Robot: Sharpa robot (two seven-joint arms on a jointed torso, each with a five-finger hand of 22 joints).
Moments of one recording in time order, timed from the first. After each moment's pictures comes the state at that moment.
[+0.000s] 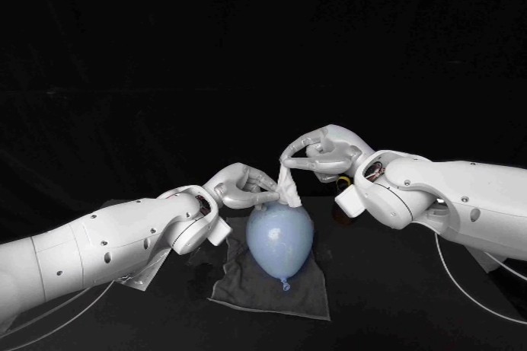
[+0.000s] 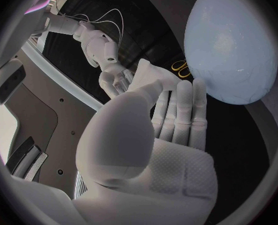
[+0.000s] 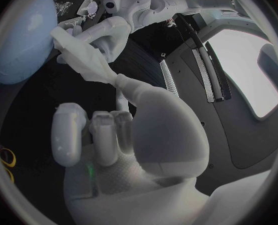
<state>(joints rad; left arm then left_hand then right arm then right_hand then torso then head) 1.22 -0.64 -0.09 1.37 -0.59 -0.23 0.28 1.51 -0.13 0.43 0.11 0.05 0.92 0.15 0.41 0.17 0.93 0.15 0.27 0.07 0.95 0.08 1.18 0.38 0.17 0.79 0.18 0.90 0.40 1.43 -0.84 -0.16 1.66 -0.48 -0.42 0.11 1.35 -0.12 0.56 0.03 0.05 1.09 0.06 0.38 0.42 1.46 -0.01 1.56 1.31 1.46 -0.07 1.57 1.31 0.04 1.46 0.04 1.37 1.31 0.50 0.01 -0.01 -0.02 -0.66</state>
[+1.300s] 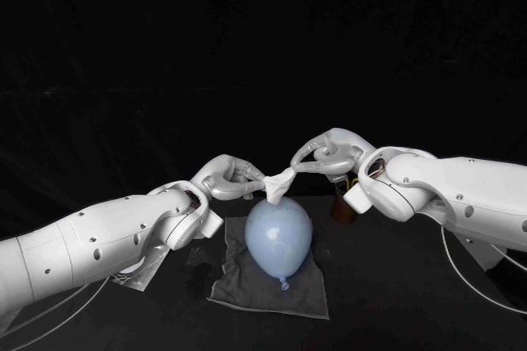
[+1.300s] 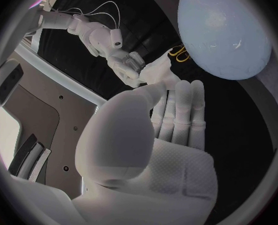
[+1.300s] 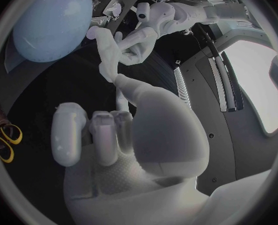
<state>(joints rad) 1.22 -0.67 -0.08 1.36 -0.57 -0.29 0.29 1.51 -0.09 0.54 0.06 0.04 0.99 0.15 0.47 0.19 1.05 0.11 0.24 0.06 0.97 0.05 1.21 0.35 0.17 0.74 0.15 1.06 0.51 1.43 -0.83 -0.16 1.59 -0.62 -0.38 -0.03 1.35 -0.12 0.56 0.03 0.04 1.08 0.06 0.39 0.42 1.46 -0.01 1.56 1.31 1.46 -0.07 1.56 1.31 0.04 1.46 0.04 1.36 1.31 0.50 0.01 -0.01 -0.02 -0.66</state>
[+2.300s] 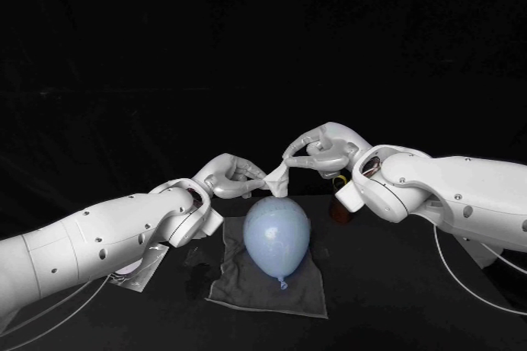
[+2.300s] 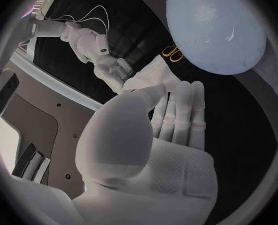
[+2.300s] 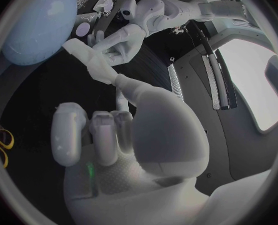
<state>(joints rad) 1.23 -0.64 -0.08 1.33 -0.63 -0.32 0.25 1.47 -0.14 0.56 0.04 0.05 0.87 0.20 0.39 0.21 0.98 0.15 0.19 0.06 0.98 0.07 1.24 0.35 0.17 0.72 0.16 1.09 0.52 1.44 -0.84 -0.16 1.63 -0.58 -0.44 0.02 1.35 -0.12 0.56 0.03 0.04 1.08 0.06 0.39 0.42 1.46 -0.01 1.55 1.31 1.46 -0.07 1.56 1.31 0.04 1.46 0.04 1.36 1.31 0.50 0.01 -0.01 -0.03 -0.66</state>
